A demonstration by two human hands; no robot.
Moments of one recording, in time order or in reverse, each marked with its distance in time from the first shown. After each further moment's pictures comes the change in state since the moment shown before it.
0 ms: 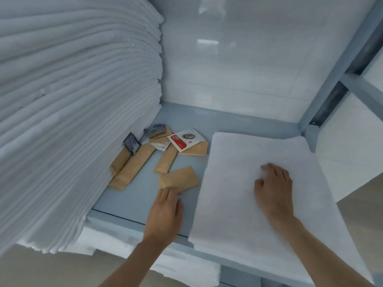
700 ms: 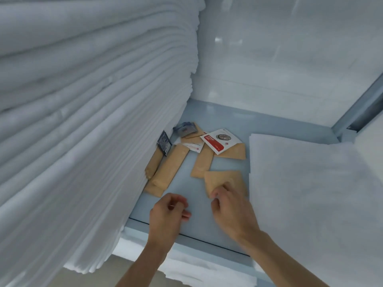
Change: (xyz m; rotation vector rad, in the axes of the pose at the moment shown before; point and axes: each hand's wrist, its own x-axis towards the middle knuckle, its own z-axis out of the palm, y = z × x) left_hand 0.017 -0.088 -0.059 -0.783 0.015 -0.648; right_hand -0.061 -0.178 0.089 -0.017 -0.324 -0.314
